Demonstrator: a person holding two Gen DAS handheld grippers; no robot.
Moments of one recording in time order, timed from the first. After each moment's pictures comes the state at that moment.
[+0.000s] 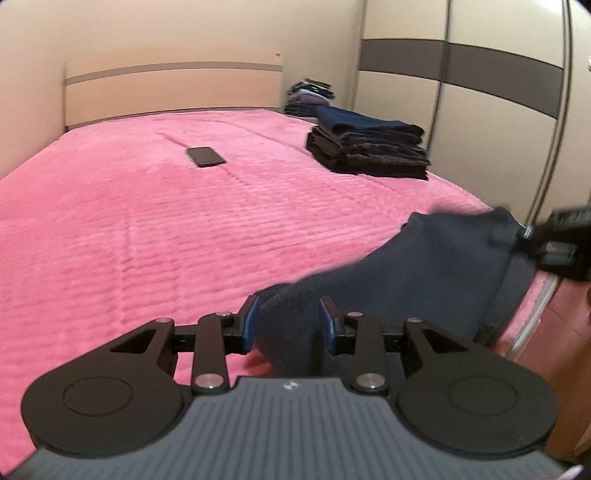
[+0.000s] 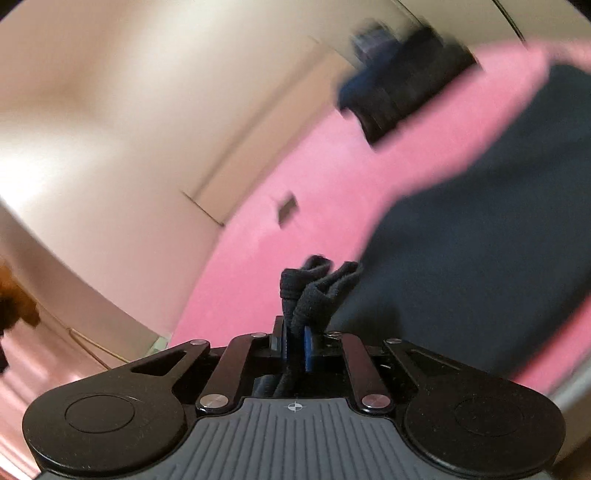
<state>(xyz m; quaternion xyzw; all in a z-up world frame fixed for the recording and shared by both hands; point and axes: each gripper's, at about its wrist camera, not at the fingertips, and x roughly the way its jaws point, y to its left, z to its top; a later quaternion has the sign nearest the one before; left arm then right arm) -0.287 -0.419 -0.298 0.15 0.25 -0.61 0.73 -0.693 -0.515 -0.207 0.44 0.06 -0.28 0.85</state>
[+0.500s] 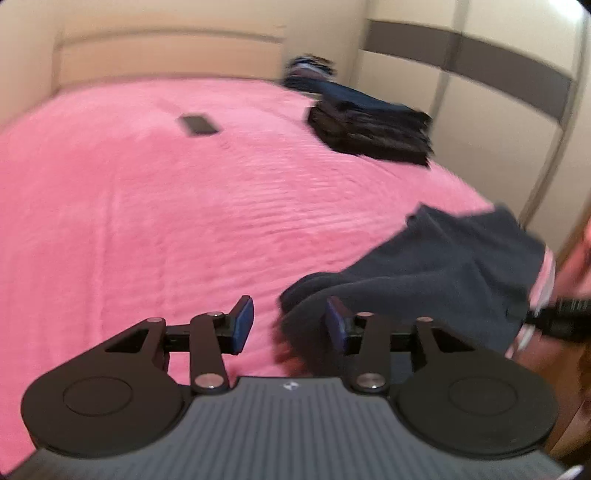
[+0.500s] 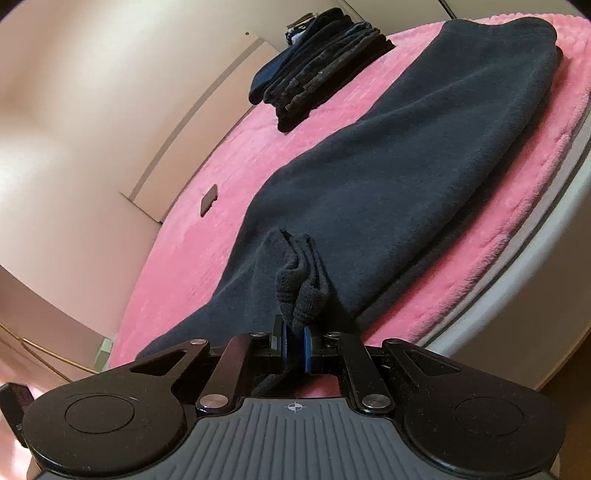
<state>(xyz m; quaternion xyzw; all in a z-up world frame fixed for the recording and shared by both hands) -0.248 -0.429 -0.312 0.10 0.34 -0.60 0.72 -0.739 -0.513 -0.274 0.49 0.11 -0.34 0.80</state>
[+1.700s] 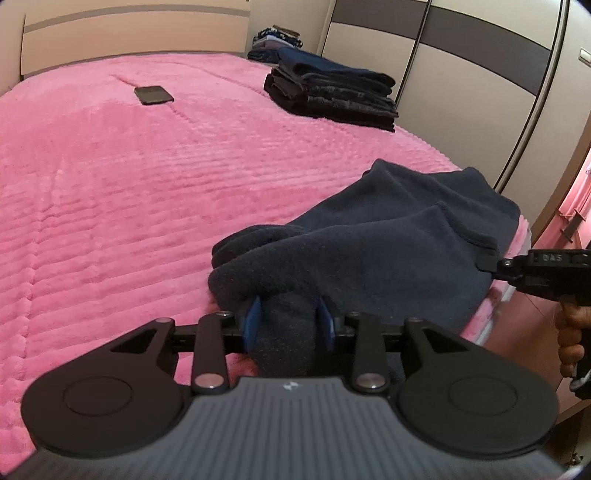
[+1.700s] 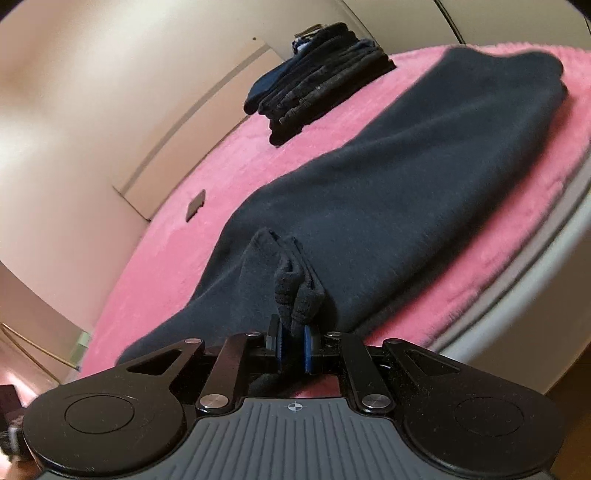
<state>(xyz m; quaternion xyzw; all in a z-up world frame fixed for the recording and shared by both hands) -0.300 -0.458 -0.333 0.16 0.34 -0.64 0.67 -0.738 -0.521 -0.273 0.44 0.12 -0.36 0.81</state>
